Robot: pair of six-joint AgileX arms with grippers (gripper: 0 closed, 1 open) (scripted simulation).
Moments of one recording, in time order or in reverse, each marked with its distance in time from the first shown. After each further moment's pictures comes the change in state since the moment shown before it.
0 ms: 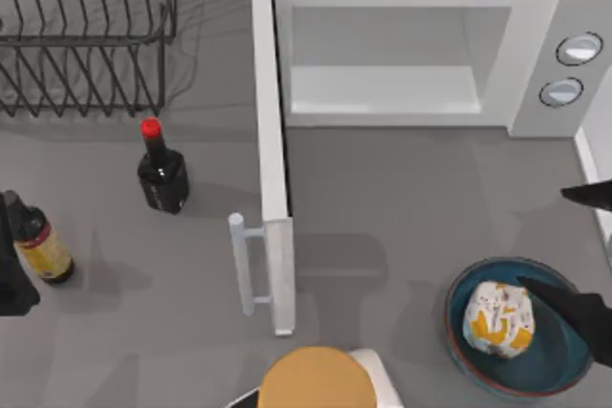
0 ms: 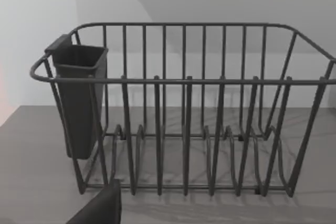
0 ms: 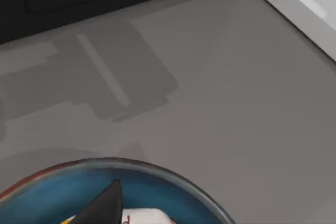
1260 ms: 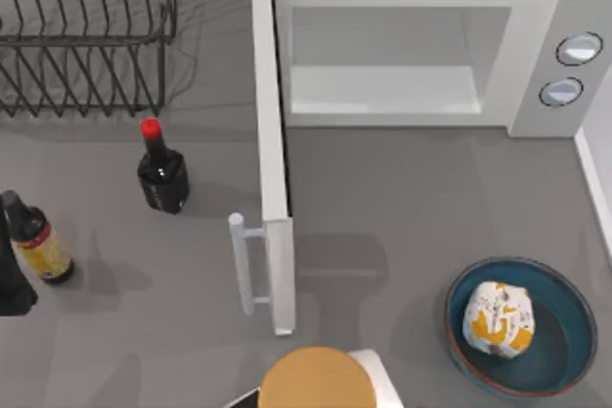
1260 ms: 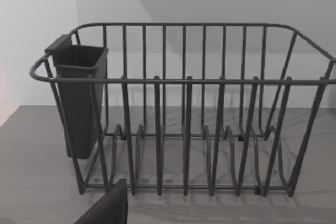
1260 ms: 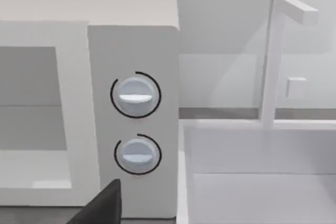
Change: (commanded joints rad) left arm 0.000 0.000 0.000 0.000 0.000 0.000; right arm -0.037 -1.093 -0.312 -0.126 0.747 0.672
